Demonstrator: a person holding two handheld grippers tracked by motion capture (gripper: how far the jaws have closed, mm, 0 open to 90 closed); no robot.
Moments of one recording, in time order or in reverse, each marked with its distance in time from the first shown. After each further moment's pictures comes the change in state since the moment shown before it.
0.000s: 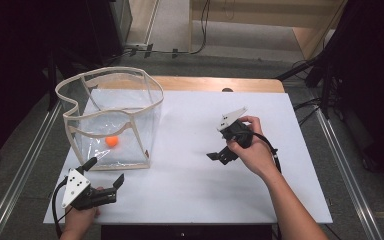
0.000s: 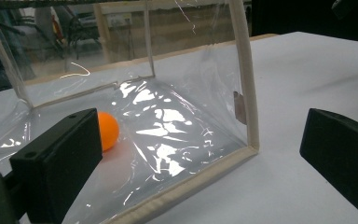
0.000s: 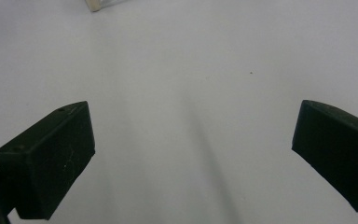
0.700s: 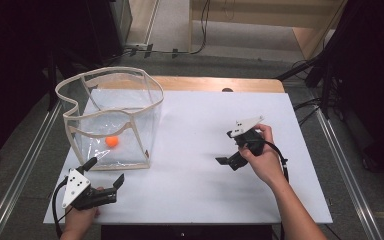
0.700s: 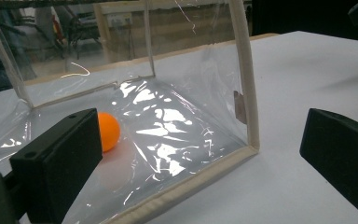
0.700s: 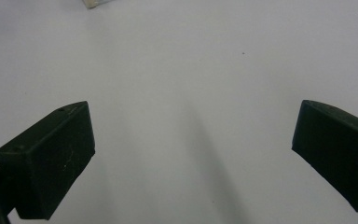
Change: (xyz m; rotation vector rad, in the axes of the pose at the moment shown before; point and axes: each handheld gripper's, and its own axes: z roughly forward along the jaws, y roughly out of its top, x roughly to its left) left arm 0.000 0.000 0.000 0.001 0.002 0.000; right arm -0.001 -0.039 -0.008 -0.082 -0.011 0.057
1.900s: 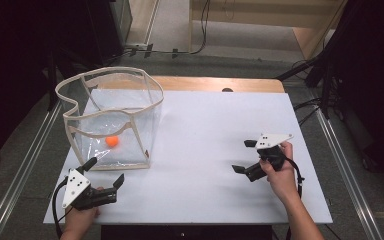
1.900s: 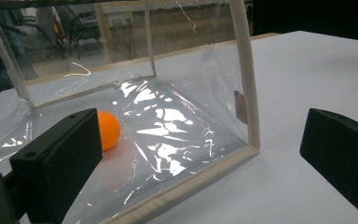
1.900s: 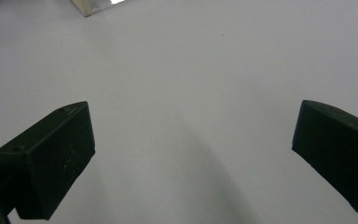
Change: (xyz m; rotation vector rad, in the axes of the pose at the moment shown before) left arm 0.000 0.000 0.000 0.001 0.004 0.001; right arm 0.002 -0.066 -0.024 -0.174 -0.041 0.079
